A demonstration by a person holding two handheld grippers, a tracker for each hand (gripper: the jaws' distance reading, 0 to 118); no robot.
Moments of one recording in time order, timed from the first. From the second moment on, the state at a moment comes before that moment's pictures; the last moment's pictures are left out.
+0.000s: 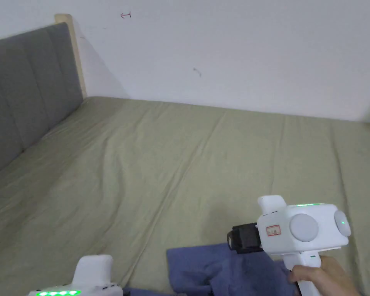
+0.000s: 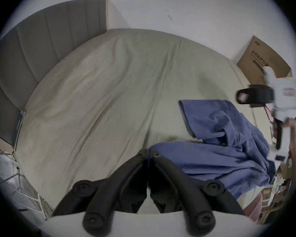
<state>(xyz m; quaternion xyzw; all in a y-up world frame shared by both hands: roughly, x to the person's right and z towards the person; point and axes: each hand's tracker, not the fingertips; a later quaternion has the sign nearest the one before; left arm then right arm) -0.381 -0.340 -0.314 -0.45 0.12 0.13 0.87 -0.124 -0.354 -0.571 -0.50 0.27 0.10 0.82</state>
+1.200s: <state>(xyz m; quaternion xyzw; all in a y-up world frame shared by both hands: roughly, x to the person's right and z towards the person) -0.364 -0.138 -0.249 -0.29 0.21 0.02 0.93 0.177 -0.113 -0.415 -0.29 0.14 -0.10 0.94</state>
